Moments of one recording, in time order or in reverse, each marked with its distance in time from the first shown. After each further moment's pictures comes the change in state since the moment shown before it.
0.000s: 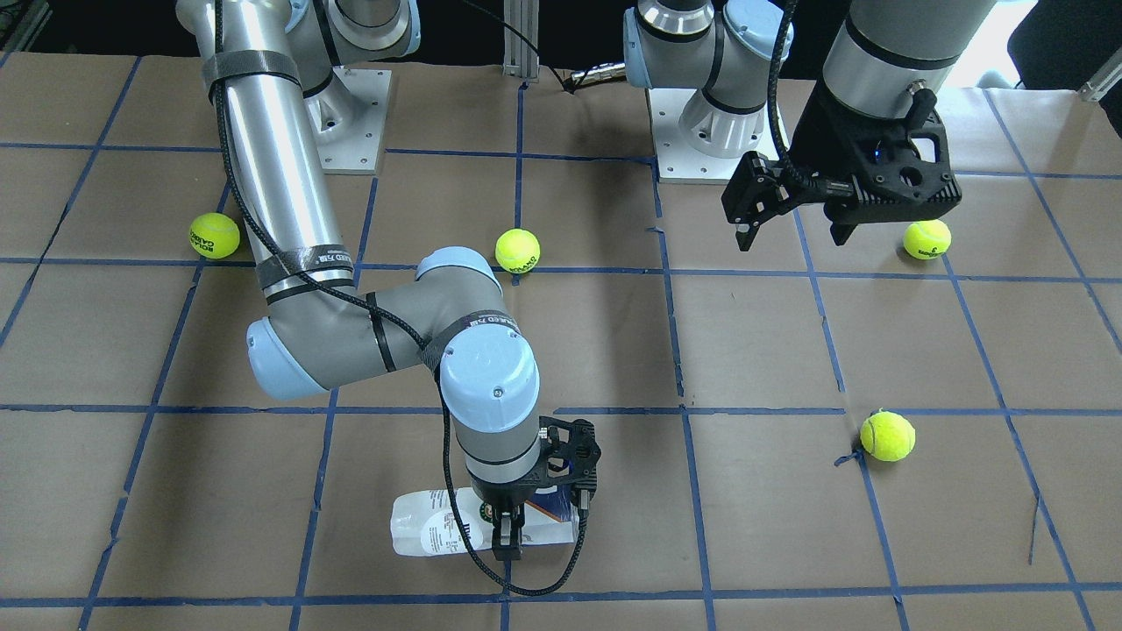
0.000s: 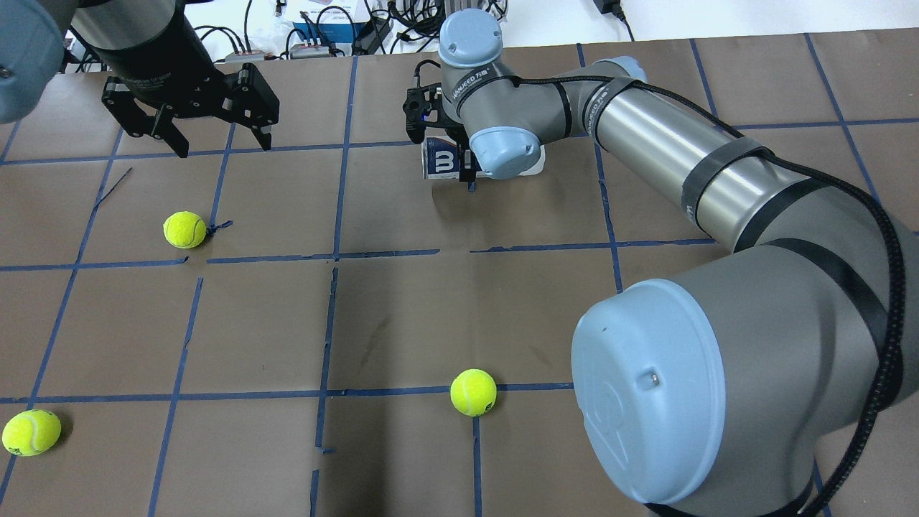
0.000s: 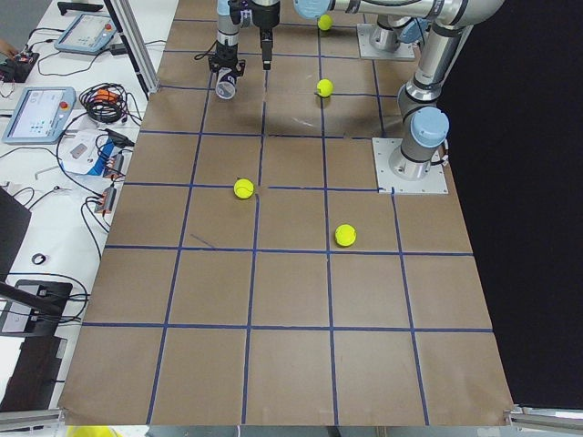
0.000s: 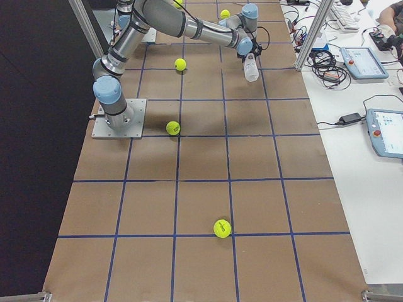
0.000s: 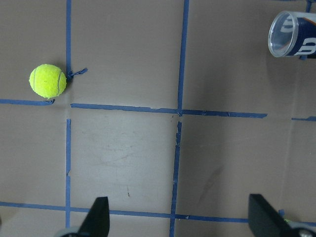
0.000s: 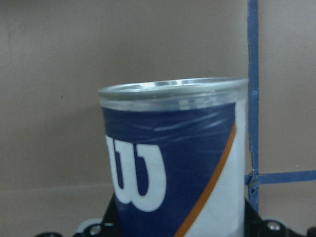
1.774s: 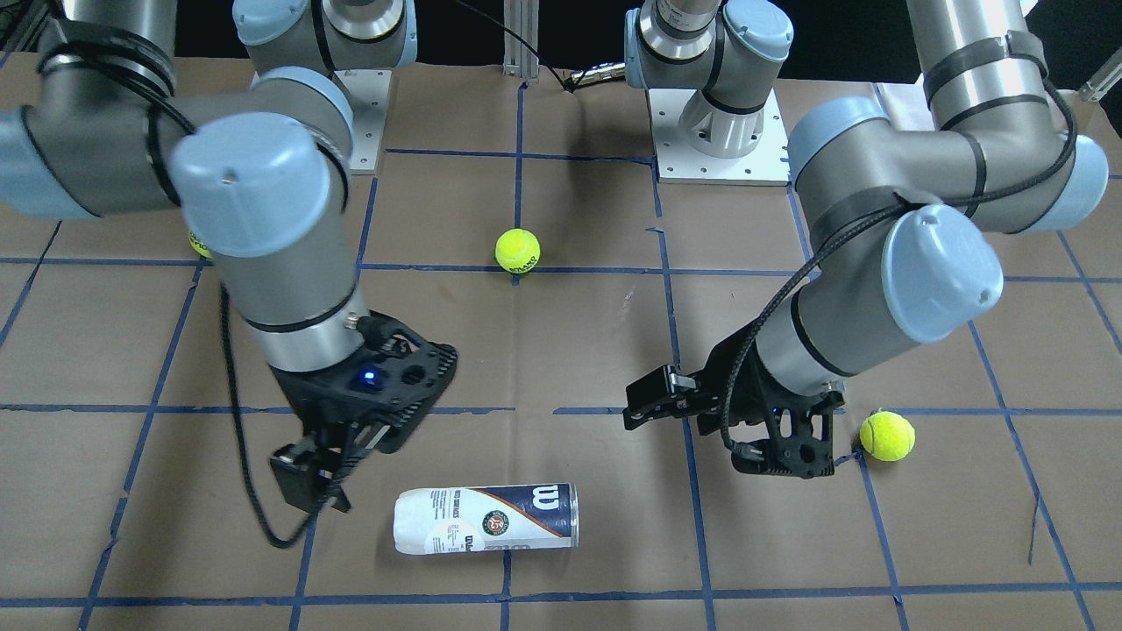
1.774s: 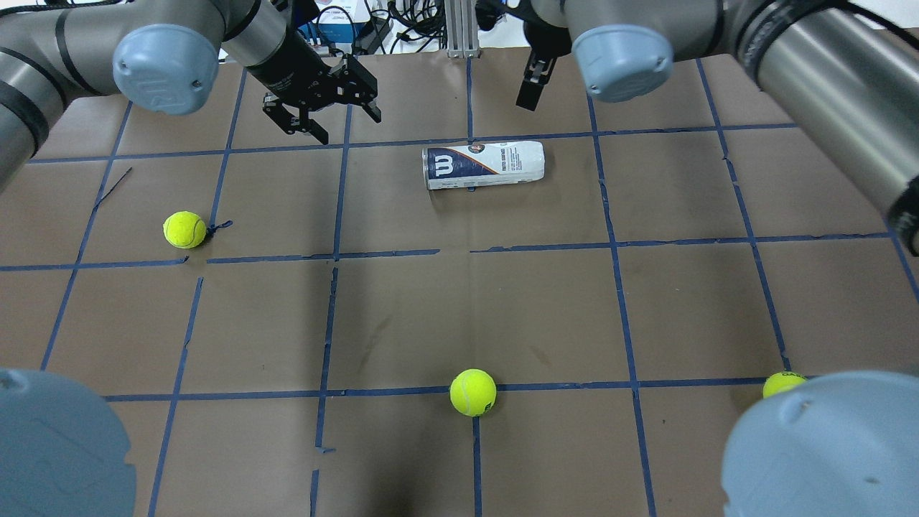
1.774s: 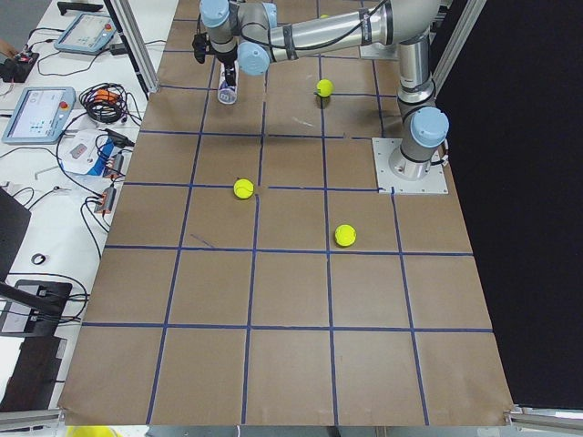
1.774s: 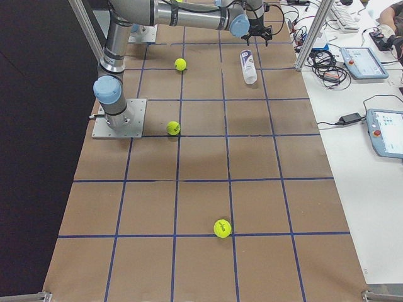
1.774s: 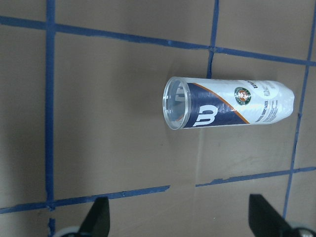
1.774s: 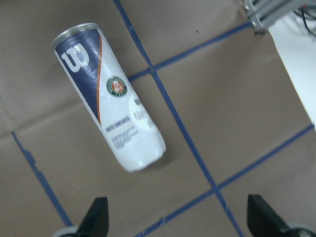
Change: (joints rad) left arm 0.009 -0.379 0.042 0.304 -0.464 0.010; right arm -0.199 -0.349 0.044 0.241 0.034 0.328
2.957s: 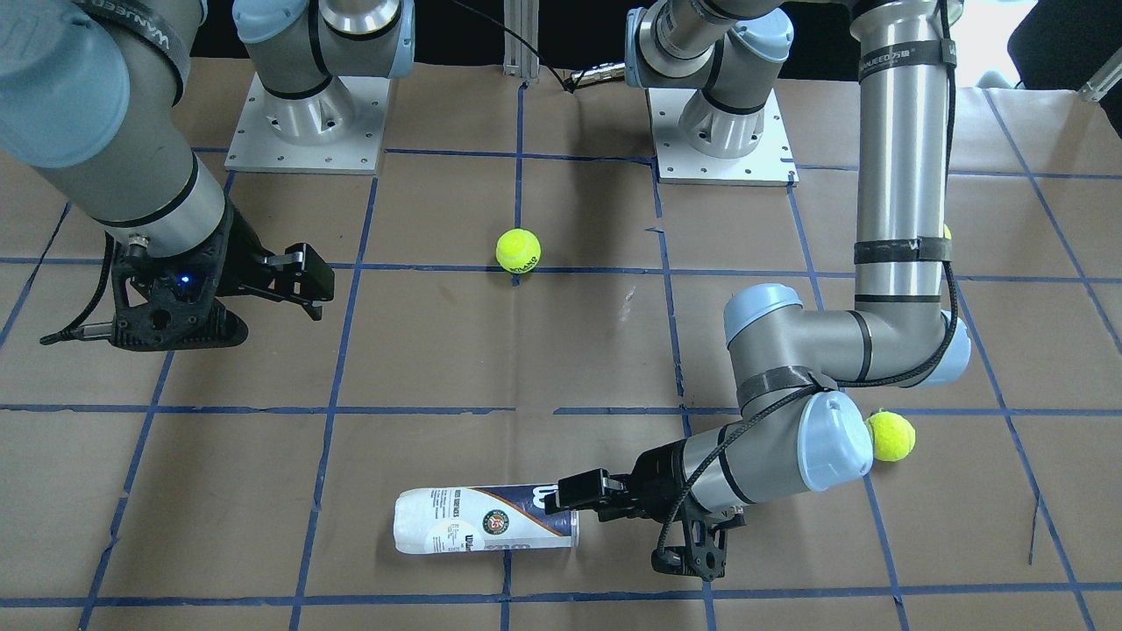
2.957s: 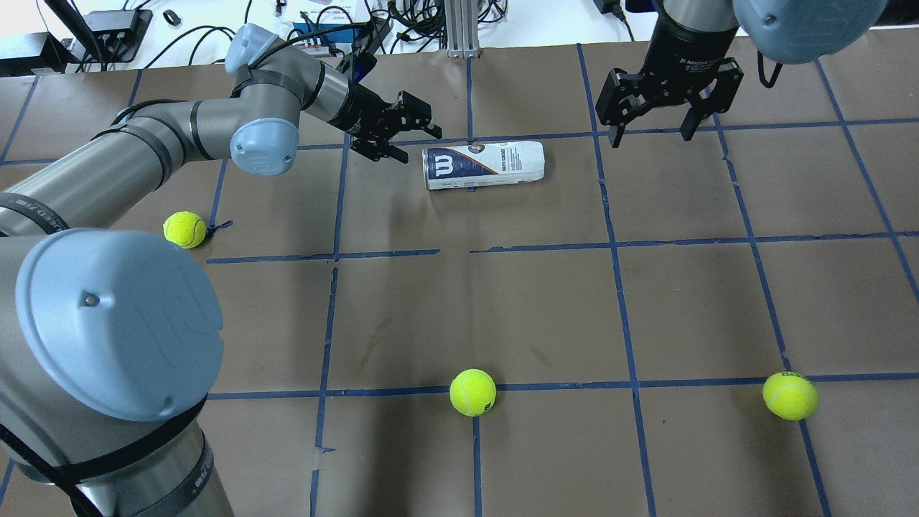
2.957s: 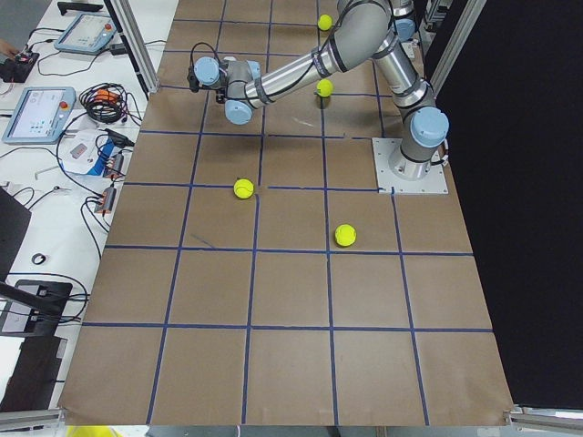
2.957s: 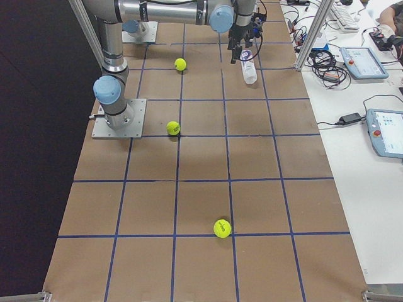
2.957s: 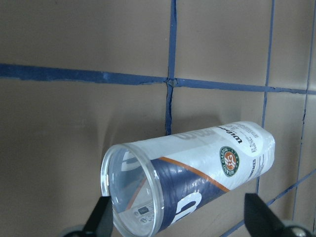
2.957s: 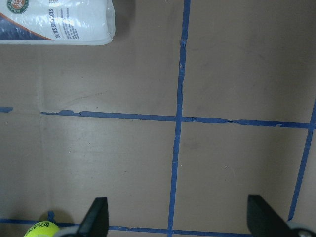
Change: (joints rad) left arm -0.018 -0.261 -0.038 0.326 -0.306 -0.007; right arm -0.119 -0.176 0.083 0.426 -0.014 0.865
